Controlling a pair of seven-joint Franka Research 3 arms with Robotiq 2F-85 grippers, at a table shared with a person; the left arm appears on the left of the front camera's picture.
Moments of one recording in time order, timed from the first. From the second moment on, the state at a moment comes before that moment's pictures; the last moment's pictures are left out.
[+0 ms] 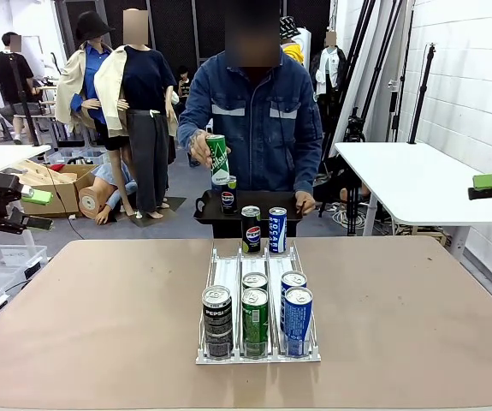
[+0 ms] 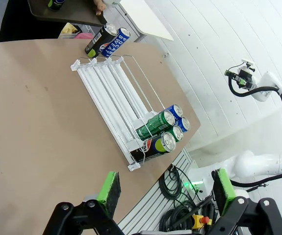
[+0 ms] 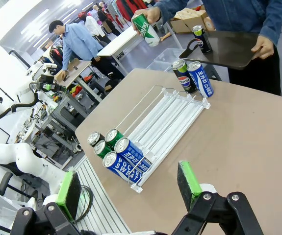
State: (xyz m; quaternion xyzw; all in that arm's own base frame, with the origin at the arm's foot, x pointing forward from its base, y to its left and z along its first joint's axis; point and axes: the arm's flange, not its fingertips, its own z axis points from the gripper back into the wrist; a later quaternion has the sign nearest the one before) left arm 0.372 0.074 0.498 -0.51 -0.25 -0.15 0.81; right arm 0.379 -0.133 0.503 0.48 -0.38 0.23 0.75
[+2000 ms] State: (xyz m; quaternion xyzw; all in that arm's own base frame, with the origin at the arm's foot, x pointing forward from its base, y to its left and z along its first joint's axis) left arm 0.372 0.074 0.498 -0.51 -0.25 -0.15 0.81; right arm 0.379 -0.133 0.503 0.48 -0.38 0.23 0.75
